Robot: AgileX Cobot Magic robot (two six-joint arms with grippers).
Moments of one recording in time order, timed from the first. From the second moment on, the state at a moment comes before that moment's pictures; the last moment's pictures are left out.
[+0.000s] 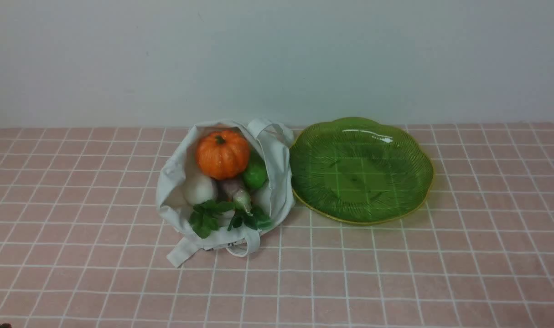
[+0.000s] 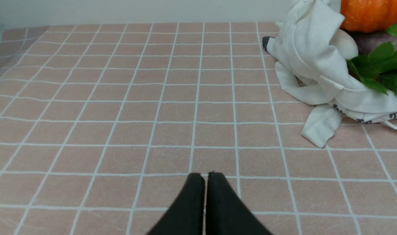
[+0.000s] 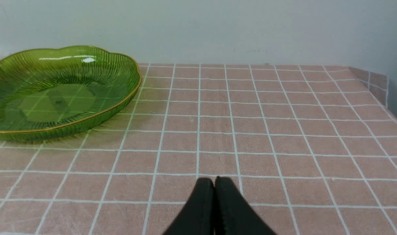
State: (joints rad) right arm -0.09 -0.01 0.02 0.07 0.39 -0.10; left arm -0.01 -0.01 0.03 0.05 0.38 -0.07
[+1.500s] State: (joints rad) right arm -0.09 -0.01 0.02 0.07 0.39 -0.10; left arm -0.01 -0.01 0.03 -0.48 0.38 -0.42
